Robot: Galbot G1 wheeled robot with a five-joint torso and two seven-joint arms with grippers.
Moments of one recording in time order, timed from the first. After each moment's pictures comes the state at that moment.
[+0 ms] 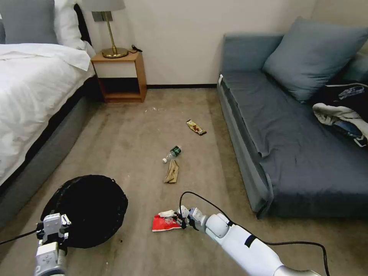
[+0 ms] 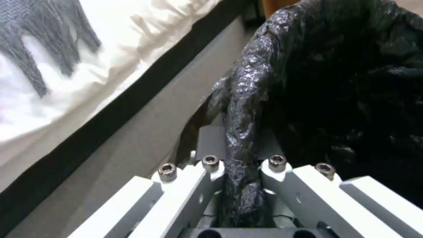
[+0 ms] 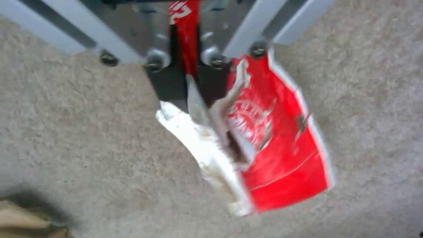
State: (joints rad) left arm 1.69 -1.54 -0.95 -1.98 0.05 0.02 -0.10; right arm -0.81 1.33 -0.34 0.99 0.07 -0.04 -0.32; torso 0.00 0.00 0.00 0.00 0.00
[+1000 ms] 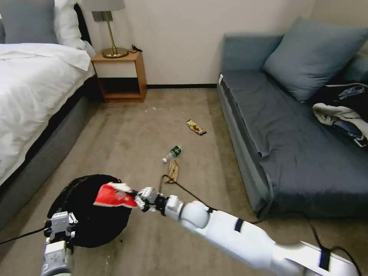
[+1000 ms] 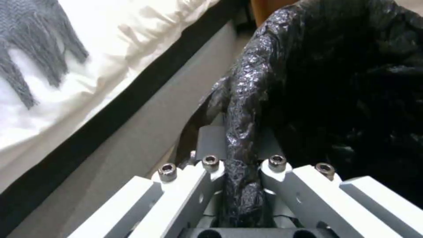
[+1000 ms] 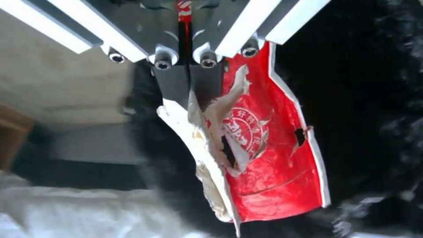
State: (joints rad) left arm 1.69 -1.57 -0.93 -2.00 0.11 0.02 -0.09; right arm -0.56 1.35 -0.75 1.27 0.34 0.25 -0.15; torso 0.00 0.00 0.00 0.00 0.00
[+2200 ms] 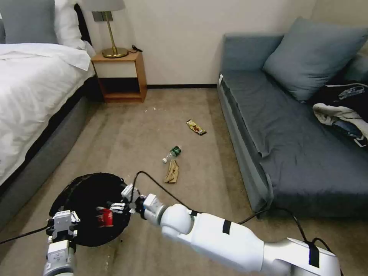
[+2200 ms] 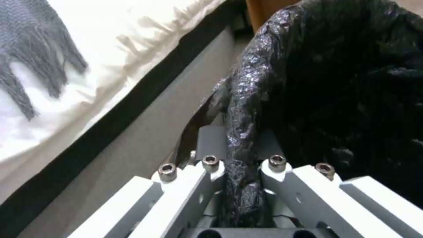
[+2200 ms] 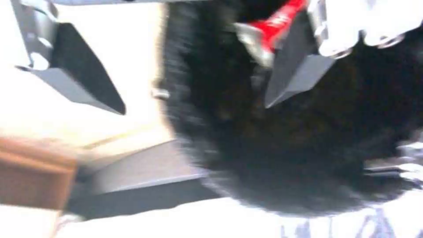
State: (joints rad) left arm 1.70 -1.58 -0.92 -2.02 0.13 0.02 -0.09; right arm -0.60 1.31 -0.68 1.49 0.47 -0.02 0.05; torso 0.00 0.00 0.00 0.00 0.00
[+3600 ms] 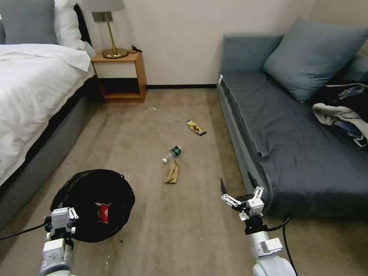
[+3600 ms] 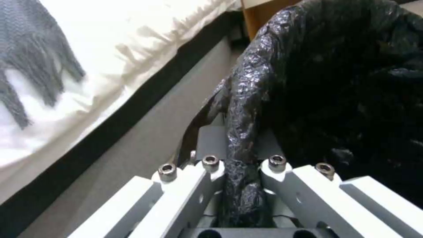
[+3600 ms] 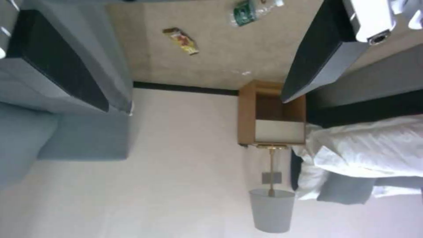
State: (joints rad) left arm 1.69 -1.54 -0.92 -2.01 0.07 -0.01 -0.08; right arm -1.56 1.37 0.37 1.85 0.01 0.50 0.01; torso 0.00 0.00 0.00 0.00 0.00
